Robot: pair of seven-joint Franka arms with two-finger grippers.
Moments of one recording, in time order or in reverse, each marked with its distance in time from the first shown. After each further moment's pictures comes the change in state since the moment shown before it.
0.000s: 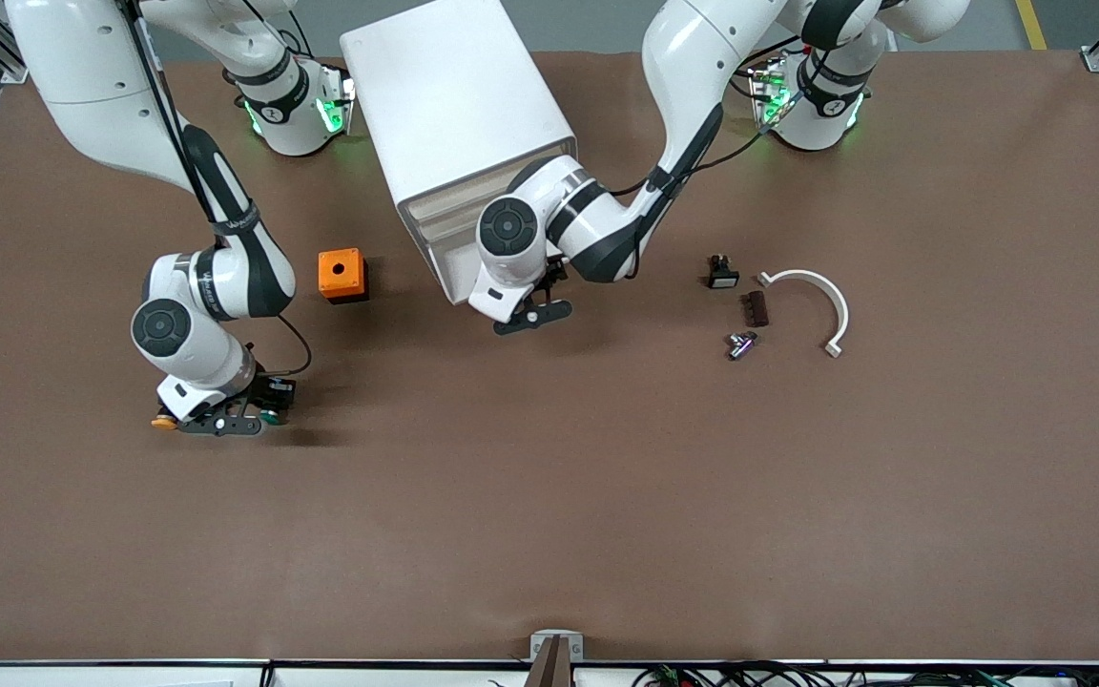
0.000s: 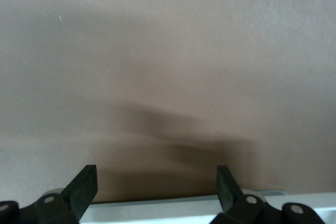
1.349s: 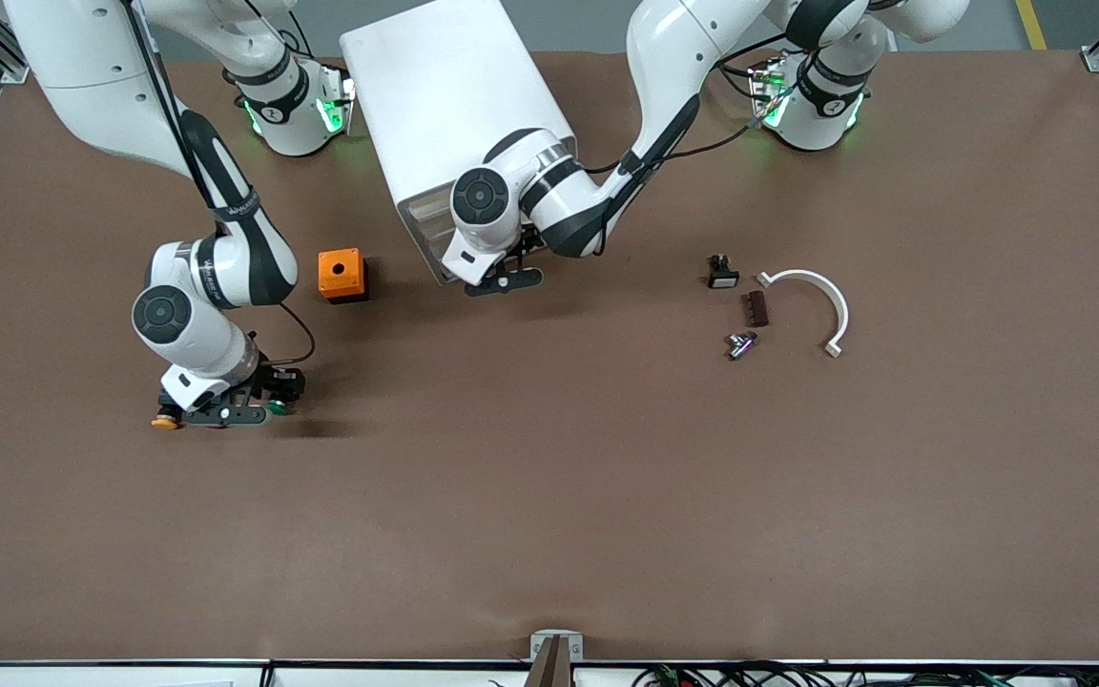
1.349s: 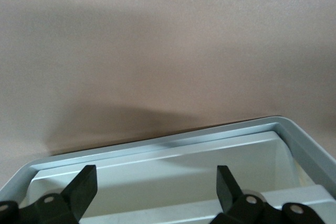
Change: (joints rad) left arm -0.006 0.005 -0.108 -0.014 0.000 0.000 0.001; right arm -0.003 -0.034 0.024 -0.025 0.015 0.010 -0.008
